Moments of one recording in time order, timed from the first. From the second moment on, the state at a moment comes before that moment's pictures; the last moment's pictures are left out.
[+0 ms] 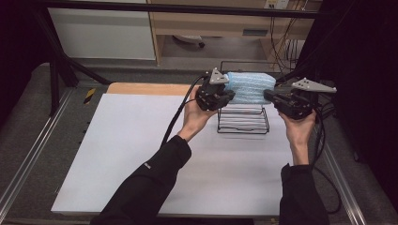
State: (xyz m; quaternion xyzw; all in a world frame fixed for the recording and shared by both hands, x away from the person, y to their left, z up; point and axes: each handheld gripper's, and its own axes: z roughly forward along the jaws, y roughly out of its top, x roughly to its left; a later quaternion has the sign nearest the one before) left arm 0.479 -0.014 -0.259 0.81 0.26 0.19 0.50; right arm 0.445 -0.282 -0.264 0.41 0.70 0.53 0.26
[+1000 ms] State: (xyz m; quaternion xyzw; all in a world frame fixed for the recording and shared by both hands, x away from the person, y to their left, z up) left arm 0.461 0.024 -0.235 0.79 0.26 0.18 0.53; right arm 0.429 -0.266 -0.242 0.38 0.69 0.55 0.28
